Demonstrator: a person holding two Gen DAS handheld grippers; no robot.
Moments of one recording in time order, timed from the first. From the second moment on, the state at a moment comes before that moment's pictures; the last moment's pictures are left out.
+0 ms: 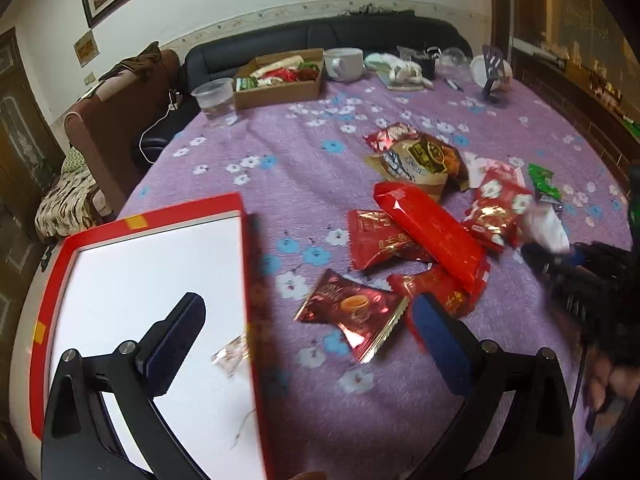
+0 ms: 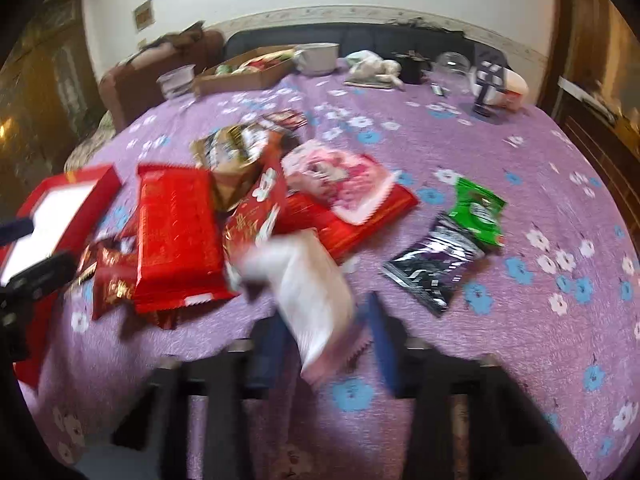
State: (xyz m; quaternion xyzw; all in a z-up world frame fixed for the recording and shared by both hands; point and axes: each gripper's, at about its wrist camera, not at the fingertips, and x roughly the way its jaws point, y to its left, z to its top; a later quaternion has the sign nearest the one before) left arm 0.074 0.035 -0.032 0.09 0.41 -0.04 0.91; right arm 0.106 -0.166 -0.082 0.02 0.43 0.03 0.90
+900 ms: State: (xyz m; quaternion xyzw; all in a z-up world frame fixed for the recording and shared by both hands) left arm 0.098 -0.035 -0.075 0.14 0.47 -0.24 0.84; right arm 0.119 -0.228 -0.077 0.19 0.41 0.04 0.89
